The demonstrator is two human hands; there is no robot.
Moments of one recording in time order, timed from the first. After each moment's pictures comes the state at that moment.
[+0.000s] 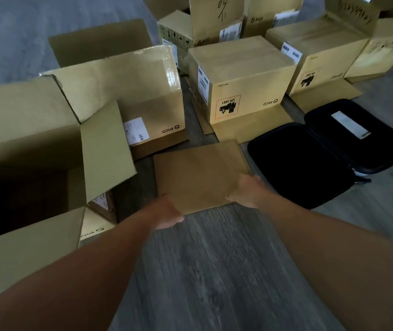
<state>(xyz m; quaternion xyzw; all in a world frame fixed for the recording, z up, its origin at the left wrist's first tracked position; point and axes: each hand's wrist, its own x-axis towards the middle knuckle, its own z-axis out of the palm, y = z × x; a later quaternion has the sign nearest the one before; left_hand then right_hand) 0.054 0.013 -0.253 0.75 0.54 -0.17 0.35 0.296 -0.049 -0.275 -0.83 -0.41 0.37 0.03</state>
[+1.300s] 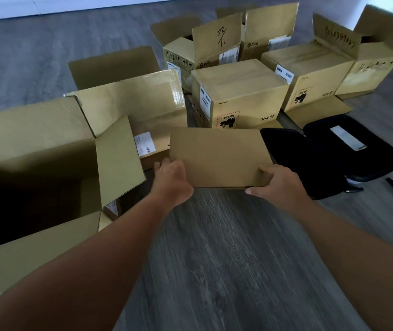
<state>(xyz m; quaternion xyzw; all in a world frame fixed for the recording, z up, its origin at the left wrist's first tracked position) 0.081 0.036 -0.196 0.82 0.53 0.08 0.19 0.330 -0.095 -0.207 -0.83 -0.46 0.21 0.22</state>
